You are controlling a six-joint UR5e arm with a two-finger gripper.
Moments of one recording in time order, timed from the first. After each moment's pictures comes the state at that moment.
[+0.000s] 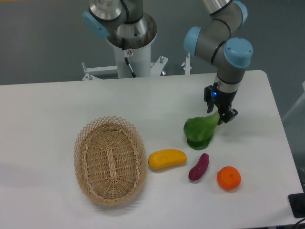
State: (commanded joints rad) arm 2.84 -1.87 -1.93 -0.81 1.44 1.89
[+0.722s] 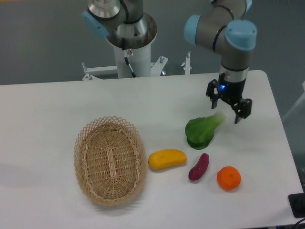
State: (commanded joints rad) arm 2.82 -1.77 -1.74 -0.82 1.39 1.55
